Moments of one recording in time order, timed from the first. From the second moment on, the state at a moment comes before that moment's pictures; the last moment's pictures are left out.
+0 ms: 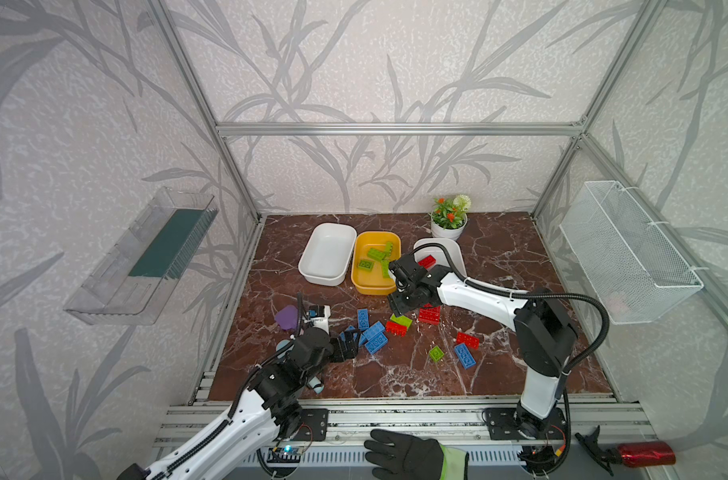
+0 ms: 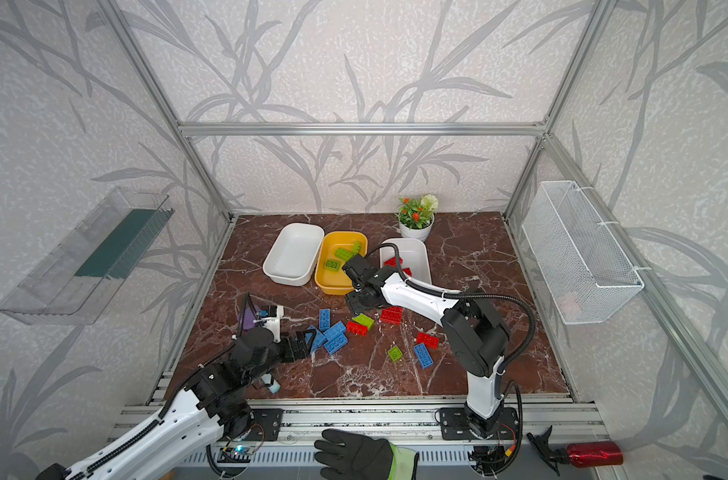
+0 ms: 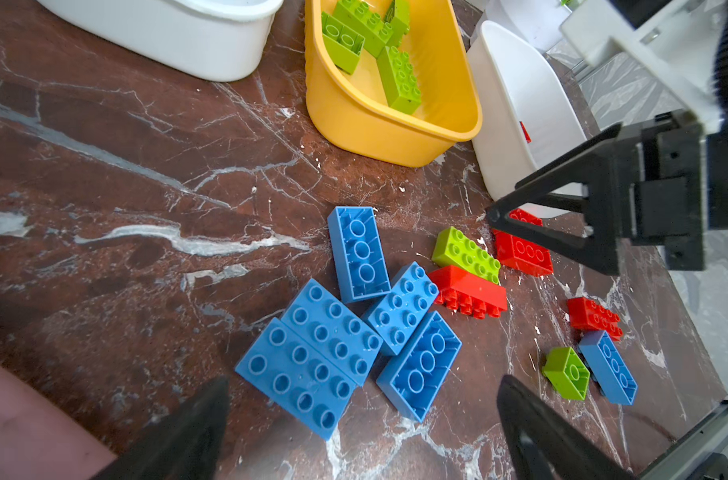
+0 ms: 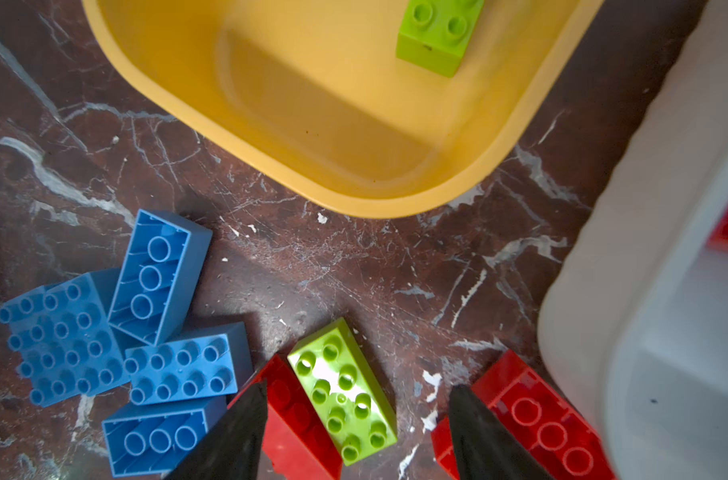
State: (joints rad) left arm -0.68 0.50 0.26 -0.36 -0.15 -0.71; right arm 0.80 1.88 1.37 -0.64 0.02 0.33
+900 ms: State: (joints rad) left arm -0.68 0.39 0.22 -0.42 -0.16 -0.73; right arm 0.86 1.92 1.24 -0.58 -0.01 0.39
